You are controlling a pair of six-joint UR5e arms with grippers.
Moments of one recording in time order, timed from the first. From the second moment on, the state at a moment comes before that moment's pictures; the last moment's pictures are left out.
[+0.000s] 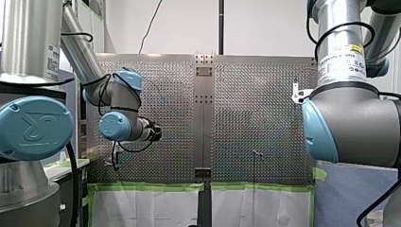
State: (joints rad) left arm -0.60 -1.63 -2.54 -2.26 -1.96 -1.83; right arm 1.48 -1.05 1.47 -0.37 1.10 1.57
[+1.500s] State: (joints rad) left arm -0.60 -1.63 -2.54 -2.26 -1.95 -1.83; right arm 1.49 -1.05 1.44 -0.40 1.07 1.61
